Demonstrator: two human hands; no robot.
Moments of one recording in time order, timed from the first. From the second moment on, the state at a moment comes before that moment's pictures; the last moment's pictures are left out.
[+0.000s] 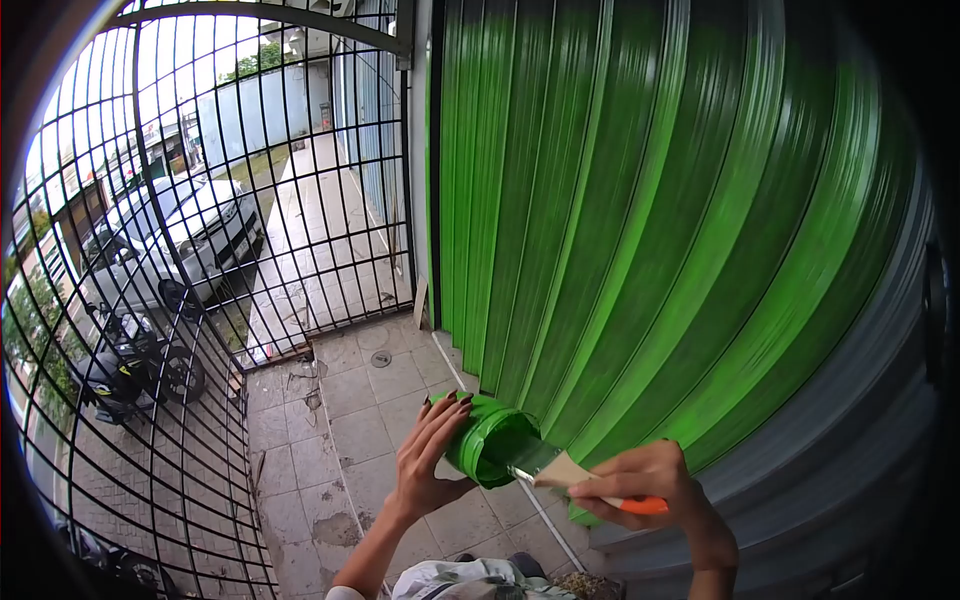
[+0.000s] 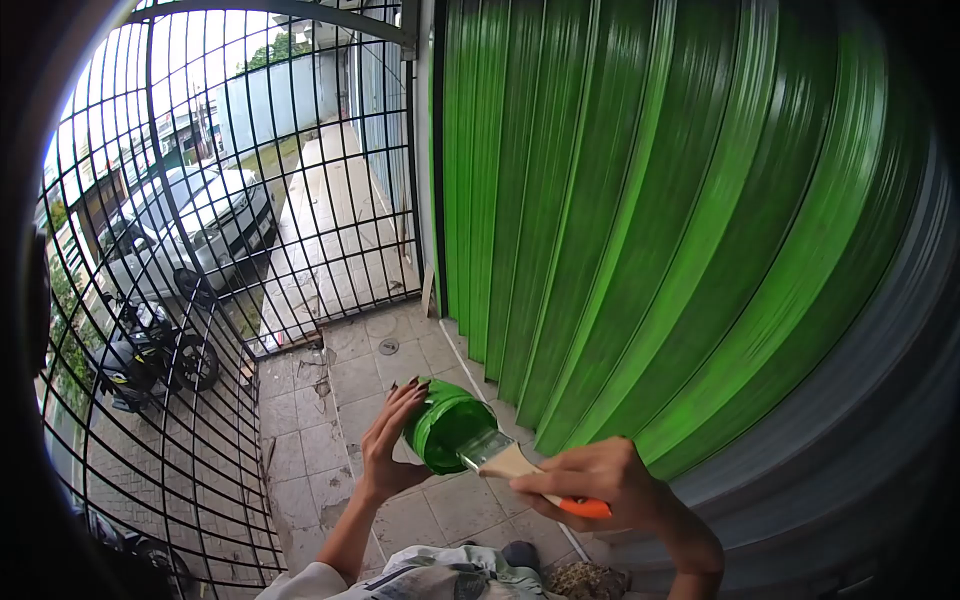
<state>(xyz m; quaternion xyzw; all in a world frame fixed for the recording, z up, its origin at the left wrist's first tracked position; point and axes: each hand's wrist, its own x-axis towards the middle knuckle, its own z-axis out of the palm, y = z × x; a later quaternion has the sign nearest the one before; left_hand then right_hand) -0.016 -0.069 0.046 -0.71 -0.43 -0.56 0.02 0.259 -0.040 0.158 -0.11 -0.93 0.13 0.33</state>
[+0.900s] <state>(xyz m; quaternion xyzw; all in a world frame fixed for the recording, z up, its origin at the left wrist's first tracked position) -0.027 -0.061 0.111 -0.81 -0.38 -0.45 0.06 0.209 -0.027 0.202 -0.15 -0.92 0.17 0.31</state>
